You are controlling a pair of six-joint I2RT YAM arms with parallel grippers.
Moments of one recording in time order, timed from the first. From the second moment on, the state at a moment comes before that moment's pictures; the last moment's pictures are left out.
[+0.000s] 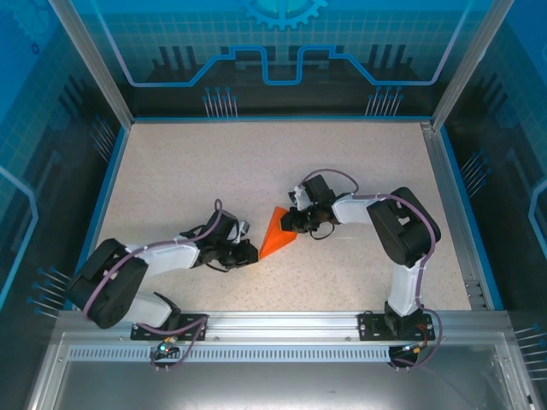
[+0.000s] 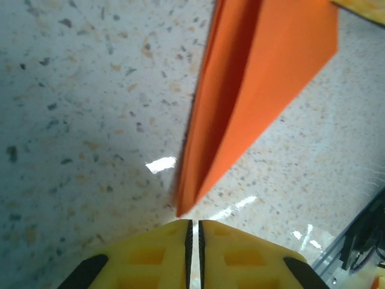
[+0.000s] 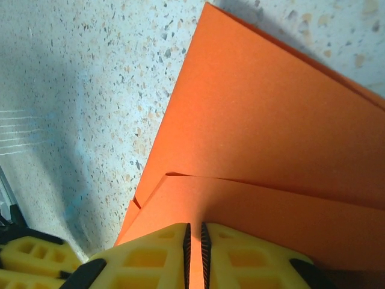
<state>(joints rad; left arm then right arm) -0.53 1.37 0.49 -0.13 0.48 -0.77 0.53 1.92 0.99 -0.11 -0.59 0.52</state>
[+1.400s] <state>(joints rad) -0.53 1.71 0.72 -0.06 0.53 -0.74 0.66 1.89 1.06 -0.22 -0.45 0.59</state>
